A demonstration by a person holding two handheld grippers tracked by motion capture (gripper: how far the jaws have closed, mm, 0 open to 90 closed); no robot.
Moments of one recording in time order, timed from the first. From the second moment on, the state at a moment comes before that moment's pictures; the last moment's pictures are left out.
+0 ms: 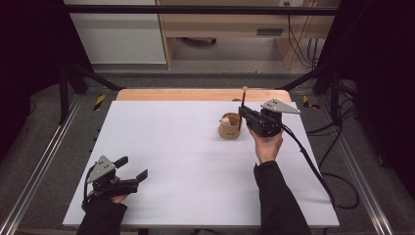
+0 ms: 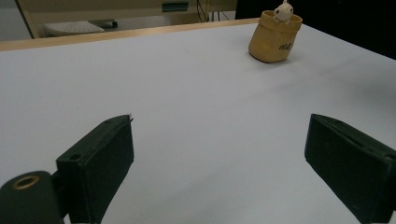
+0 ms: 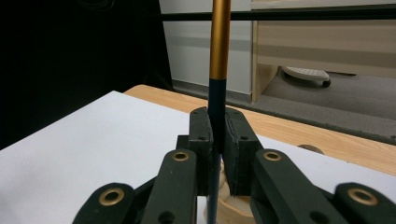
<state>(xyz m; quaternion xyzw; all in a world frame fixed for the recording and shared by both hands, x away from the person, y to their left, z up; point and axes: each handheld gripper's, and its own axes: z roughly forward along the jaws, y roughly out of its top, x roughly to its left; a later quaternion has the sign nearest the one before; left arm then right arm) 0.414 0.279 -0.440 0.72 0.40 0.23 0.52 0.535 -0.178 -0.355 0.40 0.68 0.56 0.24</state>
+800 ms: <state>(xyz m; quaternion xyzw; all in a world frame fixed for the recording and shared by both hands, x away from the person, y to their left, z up) 0.417 0.277 -0.442 0.73 0.40 0.22 0.51 0.572 -0.172 -0.362 0.43 0.66 0.56 0.27</state>
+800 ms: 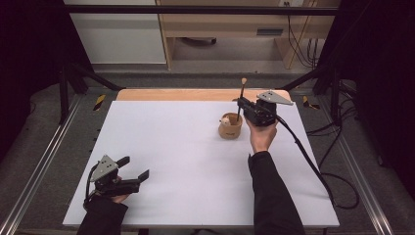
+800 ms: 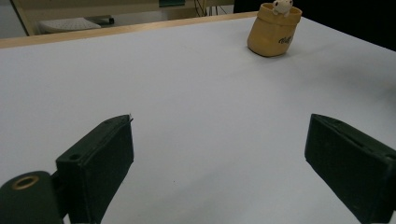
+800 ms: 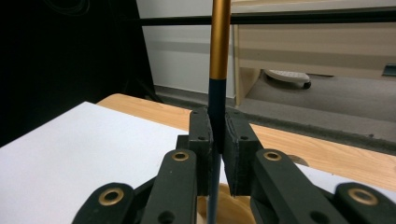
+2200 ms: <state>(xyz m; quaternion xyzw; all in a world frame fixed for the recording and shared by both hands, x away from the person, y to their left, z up) 0.417 0.275 -0.442 0.74 0.39 0.22 0.50 0.604 -0.158 -0.420 0.47 0.68 0.50 0.25</state>
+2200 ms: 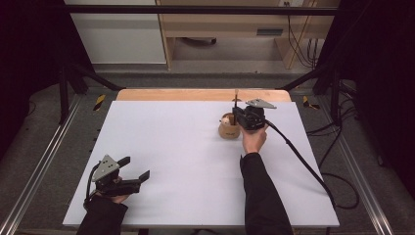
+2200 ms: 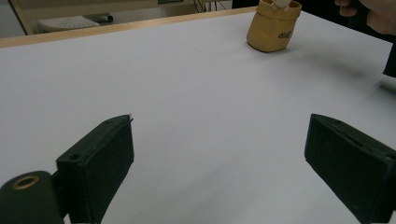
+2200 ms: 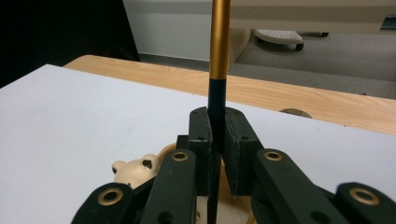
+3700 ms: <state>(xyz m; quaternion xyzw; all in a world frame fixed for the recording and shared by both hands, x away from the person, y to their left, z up) 0.415 0.274 -0.442 0.74 0.39 0.23 0.50 0.496 -0.207 -0.402 0.38 0.71 0.54 0.25</state>
